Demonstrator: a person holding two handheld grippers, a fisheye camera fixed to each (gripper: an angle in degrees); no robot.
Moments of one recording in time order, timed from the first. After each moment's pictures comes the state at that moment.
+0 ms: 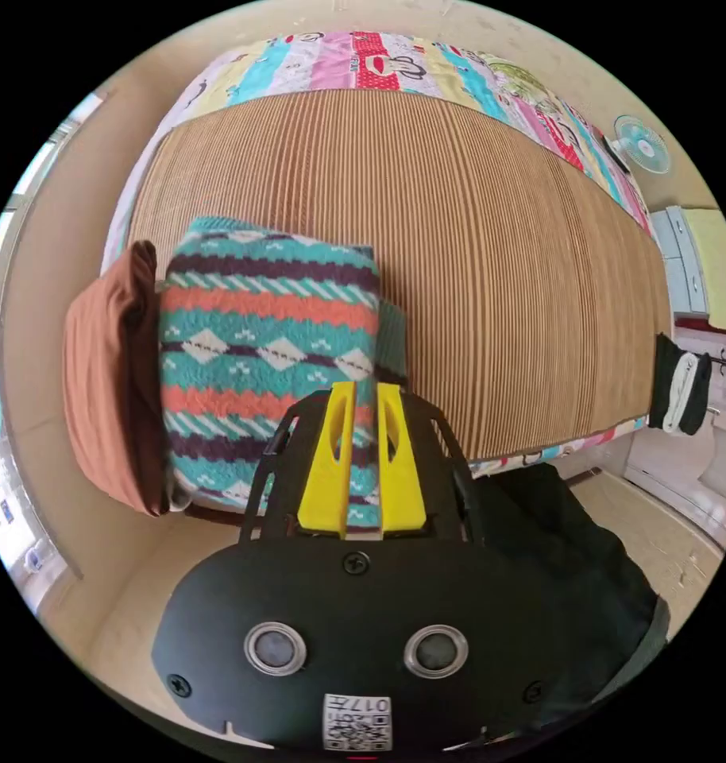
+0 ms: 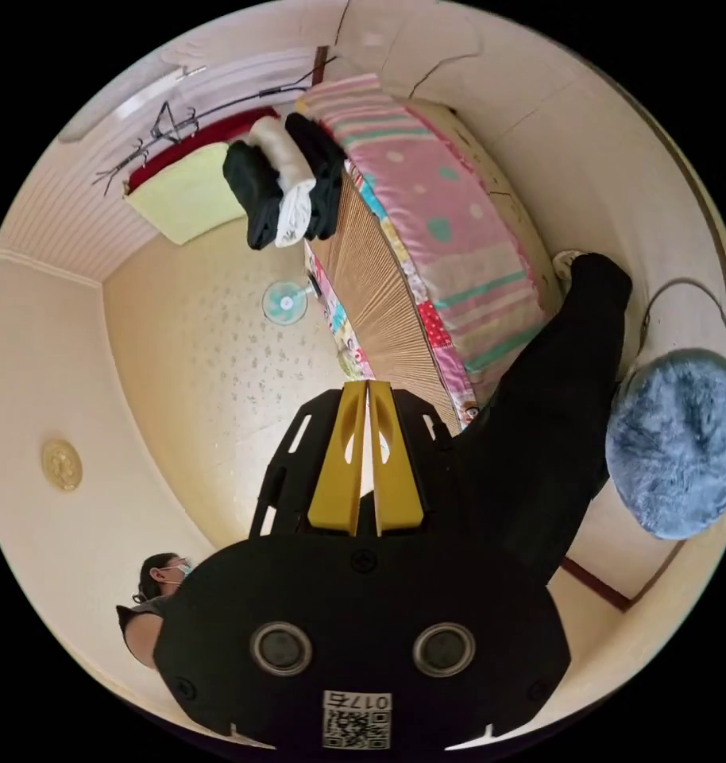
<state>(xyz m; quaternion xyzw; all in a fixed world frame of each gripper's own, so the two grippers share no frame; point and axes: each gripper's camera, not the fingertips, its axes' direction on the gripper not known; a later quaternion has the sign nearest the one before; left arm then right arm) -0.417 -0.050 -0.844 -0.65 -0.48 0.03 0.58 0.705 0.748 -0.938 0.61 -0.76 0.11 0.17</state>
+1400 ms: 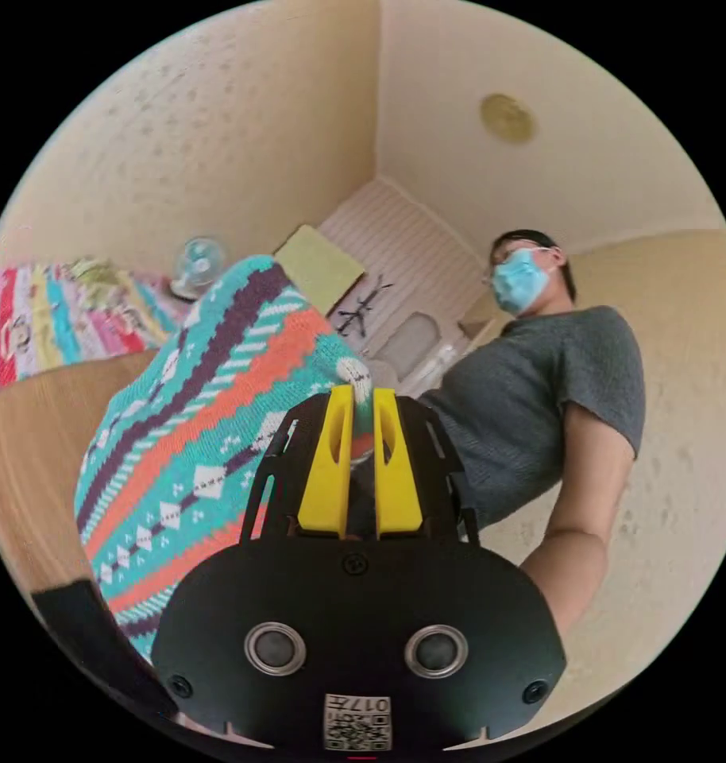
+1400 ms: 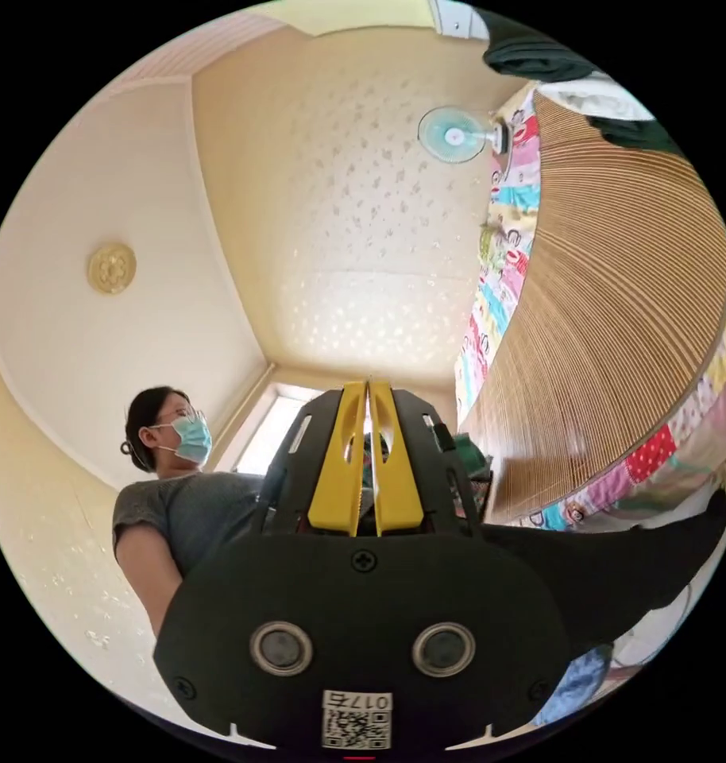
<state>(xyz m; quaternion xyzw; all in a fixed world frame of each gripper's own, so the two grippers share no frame) -0.190 -0.165 -0.997 -0.50 0.37 0.08 0.78 0.718 0.702 -1.204 0.69 -0.55 -0.31 0.34</state>
